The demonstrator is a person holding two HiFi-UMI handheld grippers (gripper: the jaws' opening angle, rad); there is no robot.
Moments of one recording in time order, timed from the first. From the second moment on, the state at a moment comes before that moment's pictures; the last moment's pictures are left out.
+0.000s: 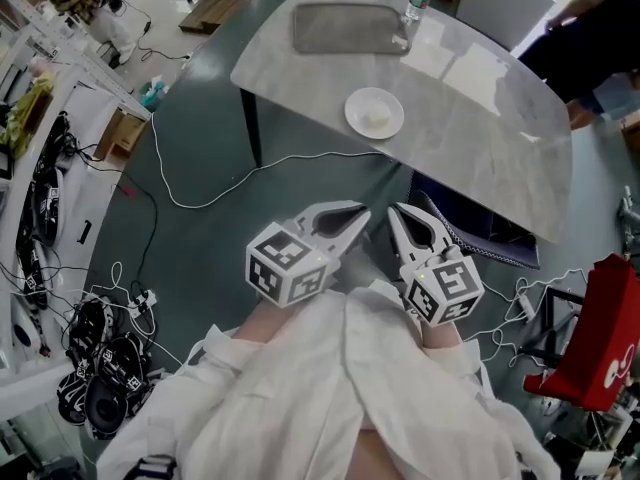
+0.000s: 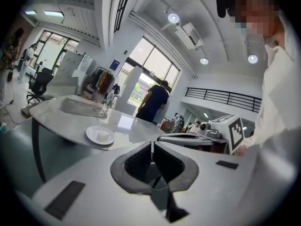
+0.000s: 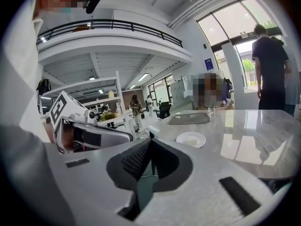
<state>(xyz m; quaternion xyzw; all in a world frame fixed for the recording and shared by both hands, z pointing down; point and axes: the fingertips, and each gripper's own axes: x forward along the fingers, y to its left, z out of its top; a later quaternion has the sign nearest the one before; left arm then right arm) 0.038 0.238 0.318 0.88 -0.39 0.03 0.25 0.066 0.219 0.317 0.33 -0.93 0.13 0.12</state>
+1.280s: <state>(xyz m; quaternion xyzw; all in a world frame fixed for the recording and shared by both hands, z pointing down) -0.007 -0.012 0.343 0.85 -0.43 0.06 0.30 0.030 -0.047 0.339 0.29 -0.92 0.20 0.13</state>
